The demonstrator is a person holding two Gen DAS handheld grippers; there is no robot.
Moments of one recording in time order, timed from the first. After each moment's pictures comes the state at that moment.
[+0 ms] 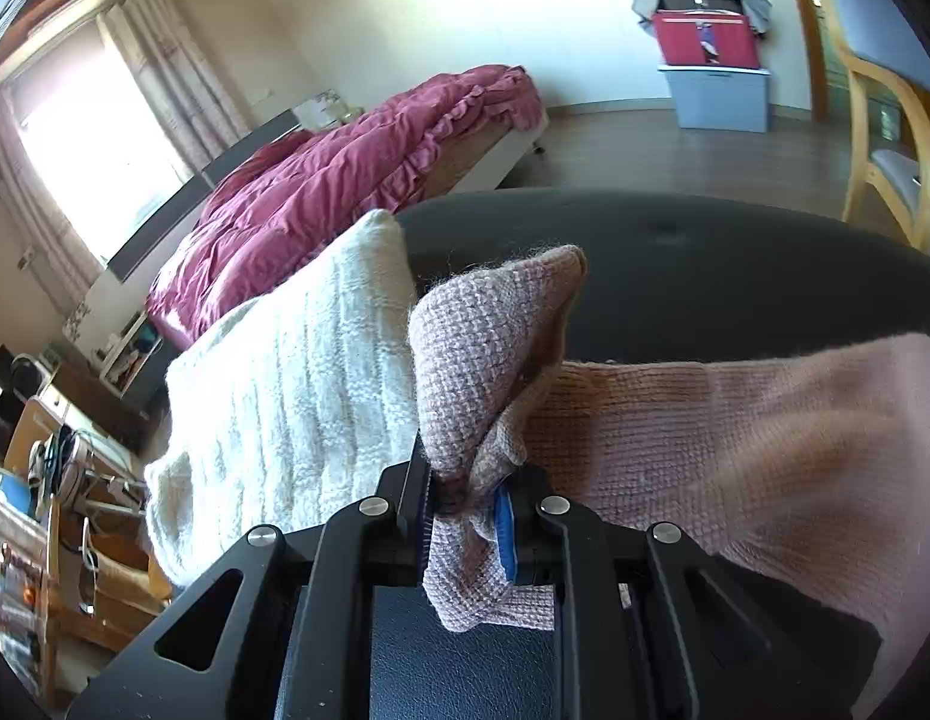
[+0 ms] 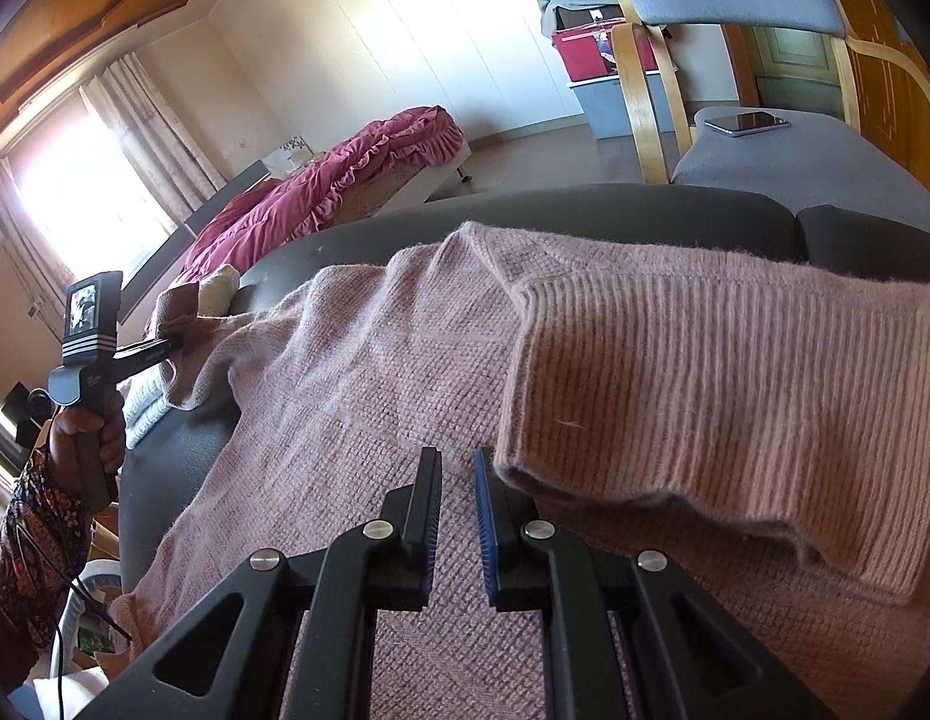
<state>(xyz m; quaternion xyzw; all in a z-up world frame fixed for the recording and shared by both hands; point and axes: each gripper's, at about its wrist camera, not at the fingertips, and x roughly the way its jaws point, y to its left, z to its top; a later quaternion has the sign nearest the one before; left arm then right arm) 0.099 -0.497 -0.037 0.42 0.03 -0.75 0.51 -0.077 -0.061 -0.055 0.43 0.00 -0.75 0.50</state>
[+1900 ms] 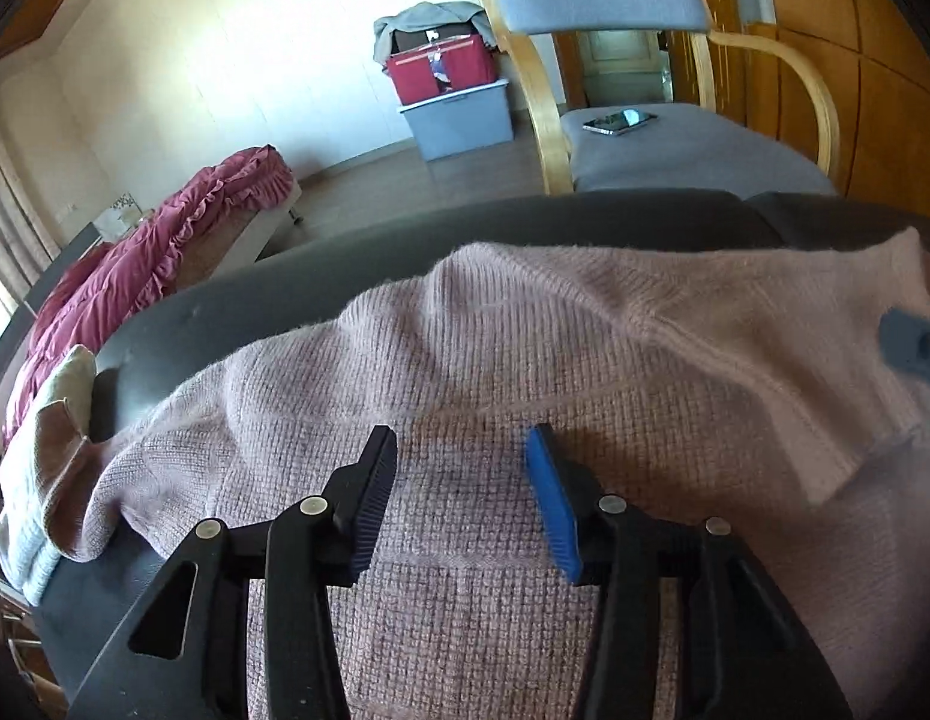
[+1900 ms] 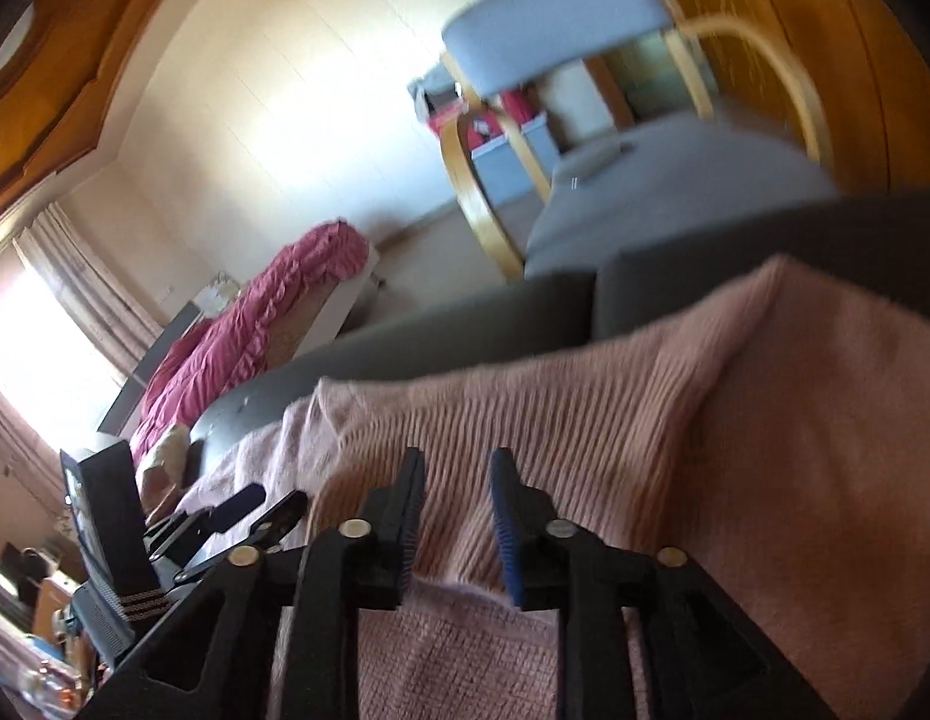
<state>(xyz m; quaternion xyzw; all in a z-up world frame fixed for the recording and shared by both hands) -0.062 -0.222 -0.067 0.42 -0.03 -0.87 0.26 -0.125 0.016 -0.045 0.42 -0.13 -0.81 0.39</state>
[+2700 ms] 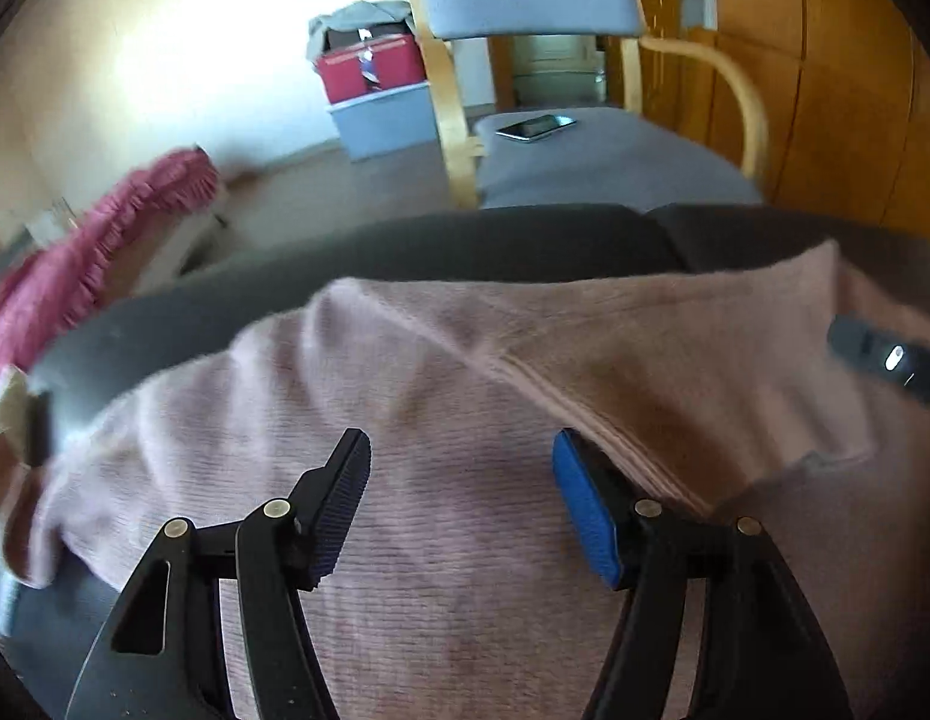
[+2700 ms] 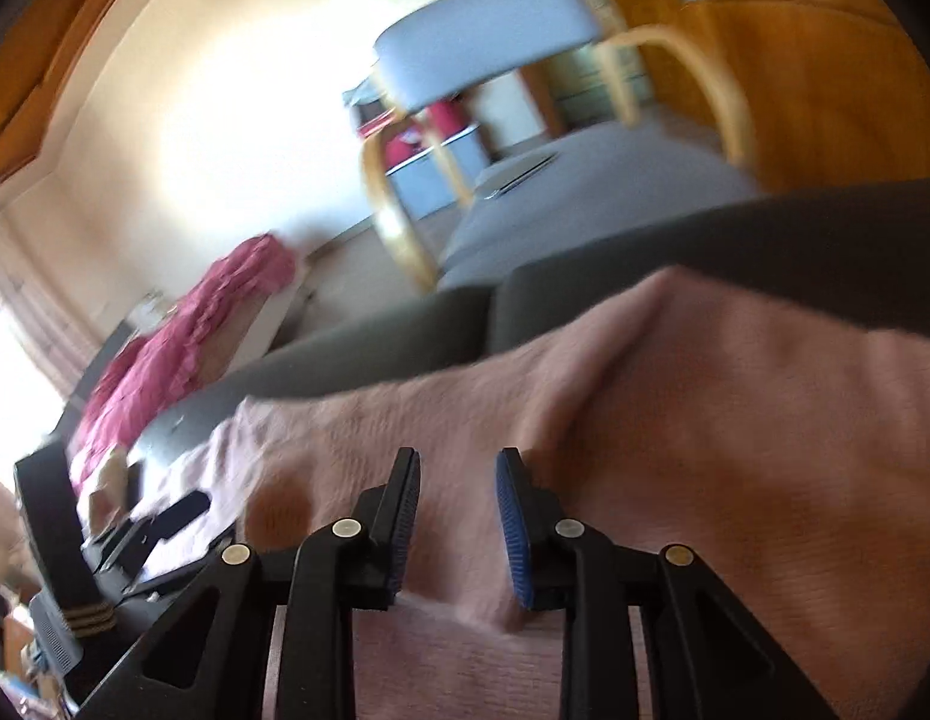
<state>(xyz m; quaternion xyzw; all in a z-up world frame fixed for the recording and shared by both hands) -0.070 -0.201 -0.050 0.43 0.02 -0.89 0.16 -0.130 0.051 -0.041 0.42 -0.12 -0.85 0.28</state>
